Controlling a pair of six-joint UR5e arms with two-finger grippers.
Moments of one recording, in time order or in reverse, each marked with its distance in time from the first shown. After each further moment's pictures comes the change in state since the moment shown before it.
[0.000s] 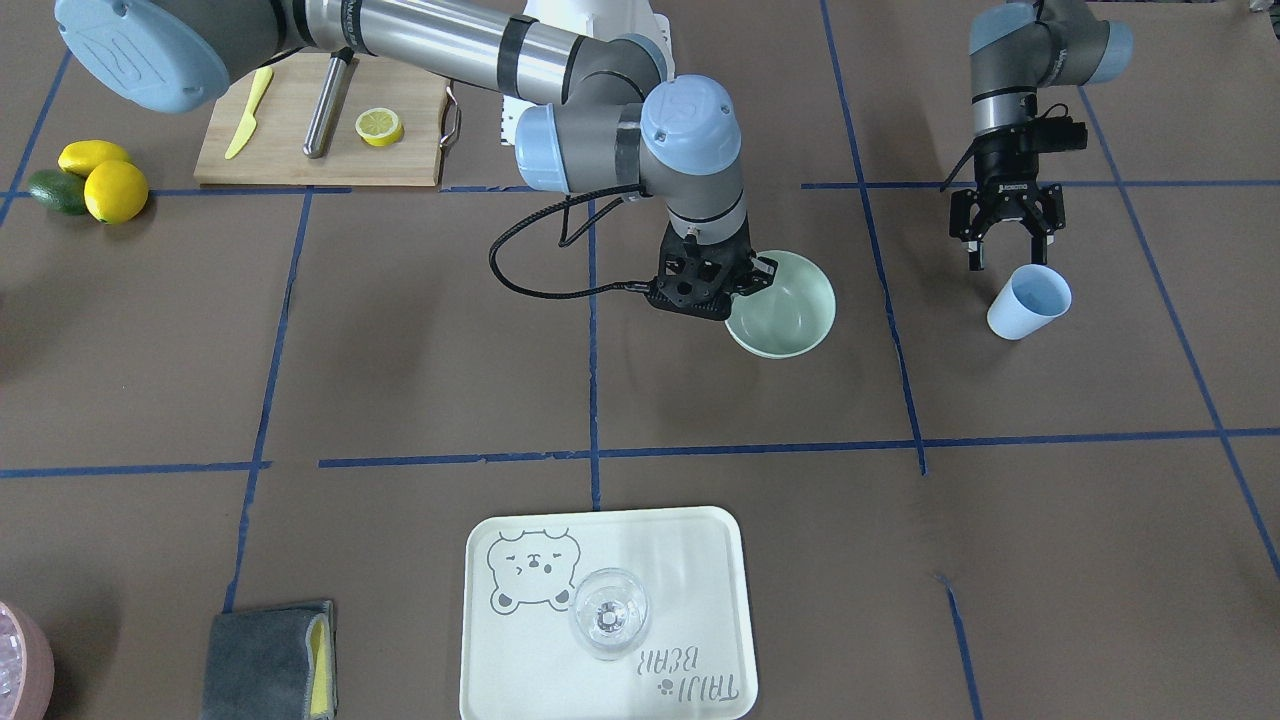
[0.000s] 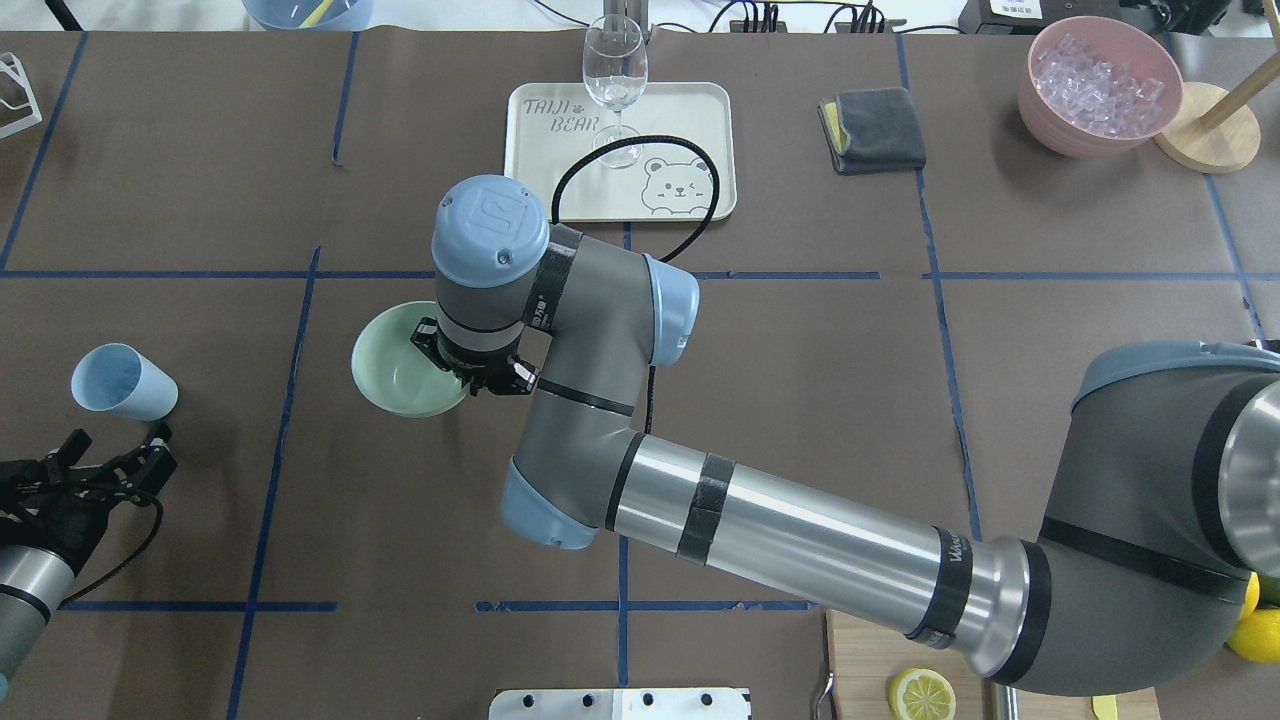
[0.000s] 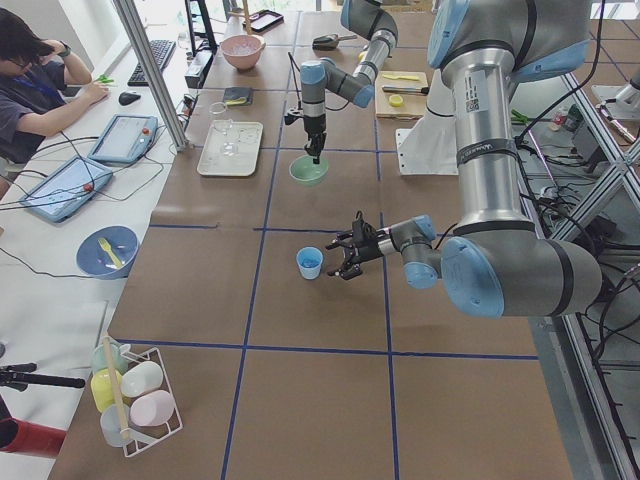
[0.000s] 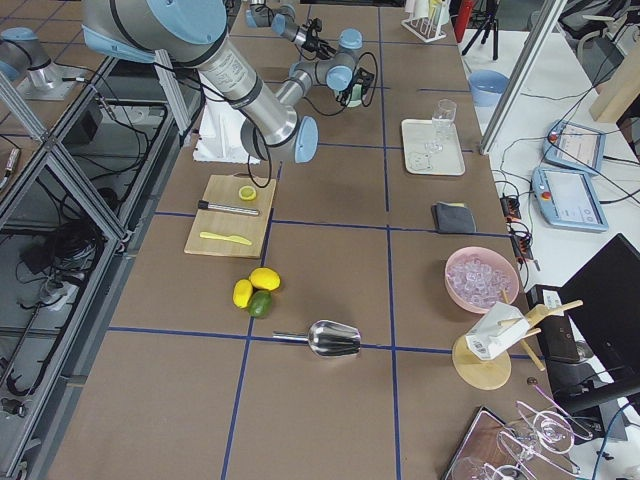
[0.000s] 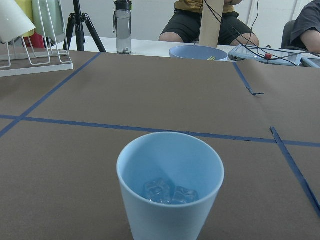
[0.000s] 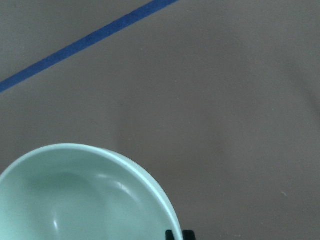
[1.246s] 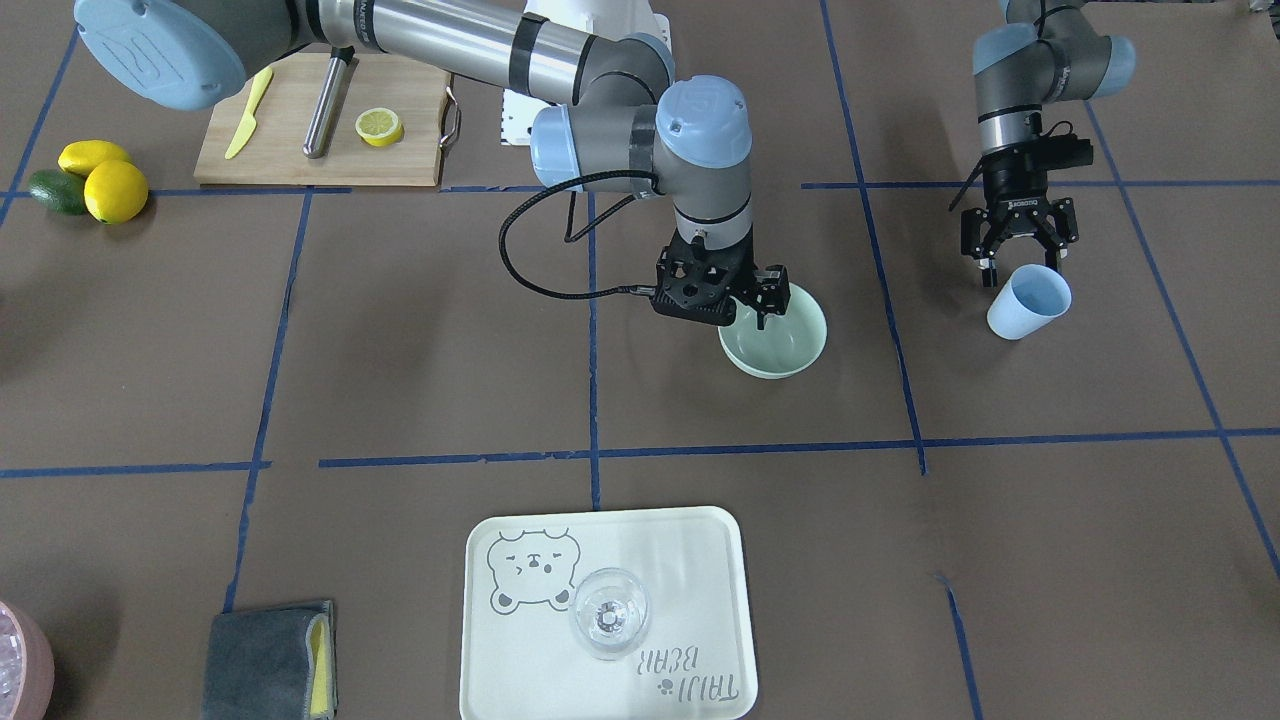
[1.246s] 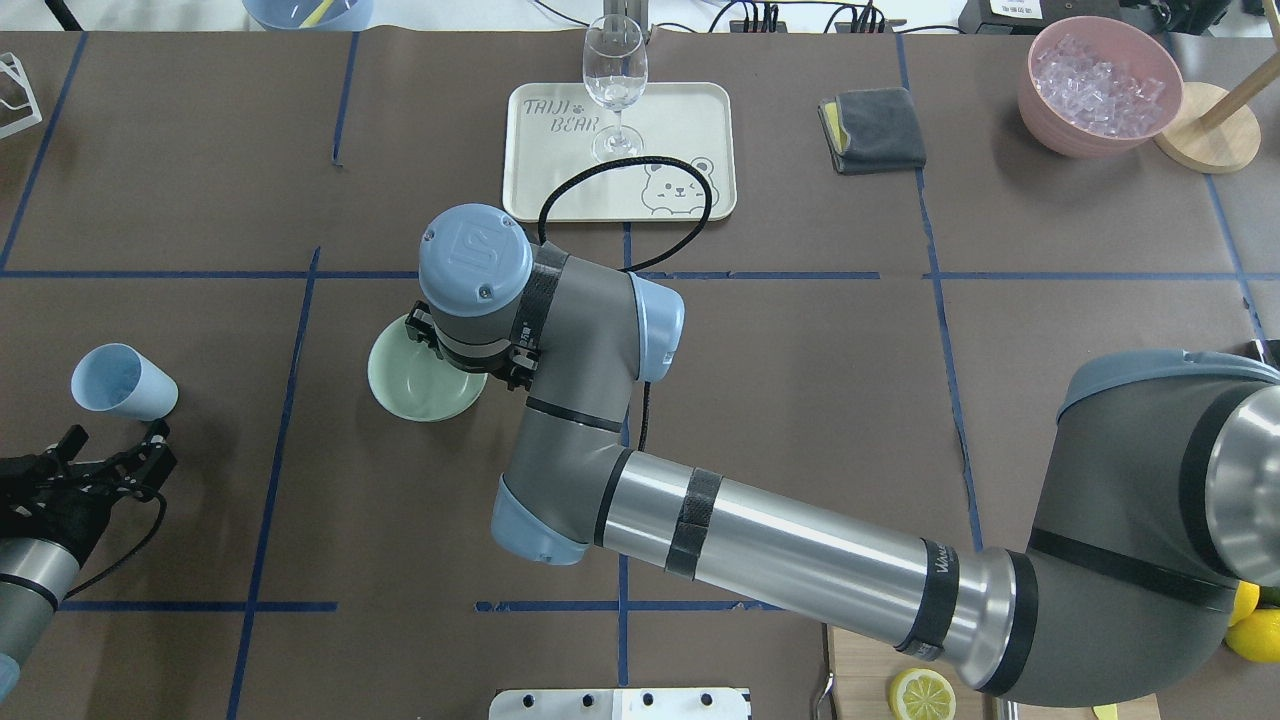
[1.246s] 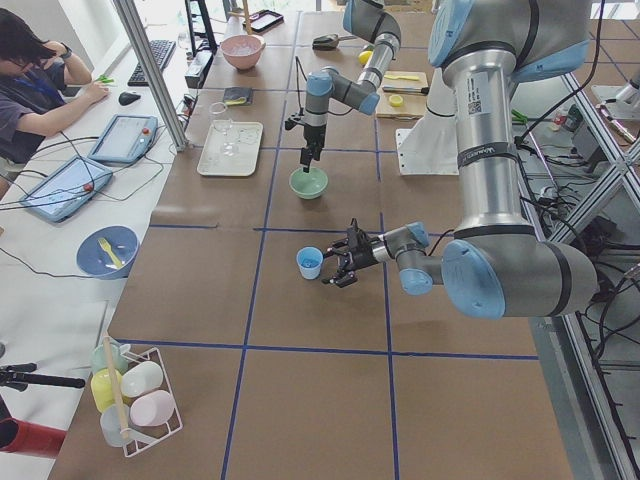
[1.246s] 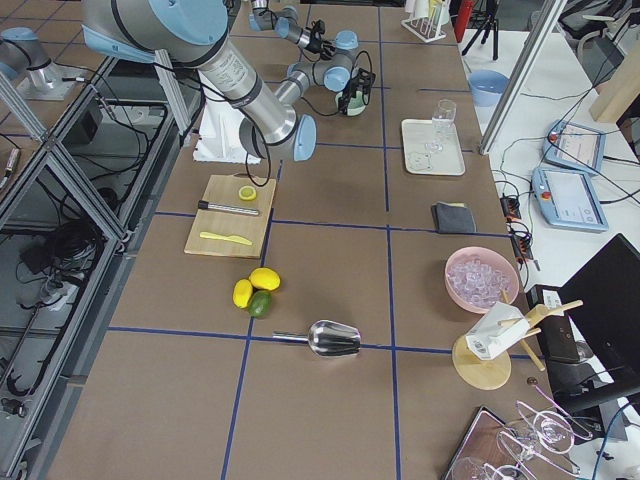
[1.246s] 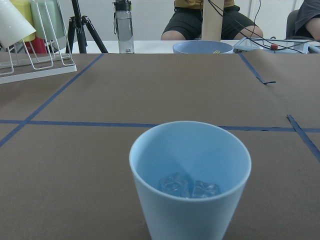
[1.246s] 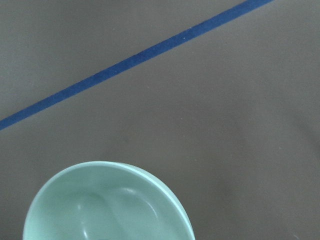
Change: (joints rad) left arm -0.053 -0.026 0.072 -0.006 -0.008 0.026; right arm -0.014 0.008 -0.018 0.002 -0.133 0.002
